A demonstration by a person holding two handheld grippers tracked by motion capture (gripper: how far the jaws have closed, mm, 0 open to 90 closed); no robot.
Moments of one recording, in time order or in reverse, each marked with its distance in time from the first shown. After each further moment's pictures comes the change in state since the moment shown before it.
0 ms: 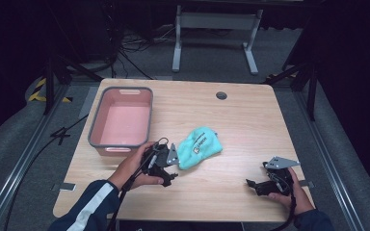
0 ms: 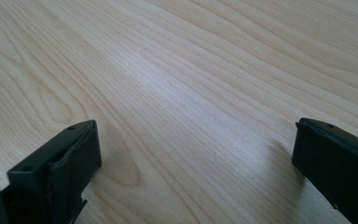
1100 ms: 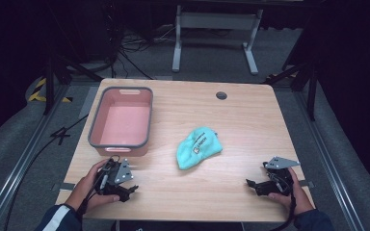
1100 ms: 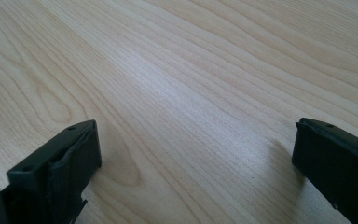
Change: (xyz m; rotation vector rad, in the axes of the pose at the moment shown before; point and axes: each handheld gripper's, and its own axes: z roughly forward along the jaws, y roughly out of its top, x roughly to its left) left arm -0.007 -0.134 -0.027 -0.038 0.078 -0.170; right arm 0.000 0.000 0.000 -0.001 -0.002 0.006
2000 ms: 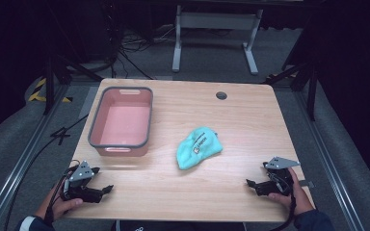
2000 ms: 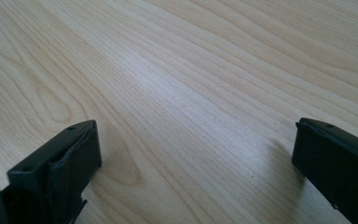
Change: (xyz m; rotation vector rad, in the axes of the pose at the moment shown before) left arm 0.032 -0.091 -0.010 -0.152 -0.037 -0.348; right arm 0.000 0.000 0.000 0.000 -0.002 -0.003
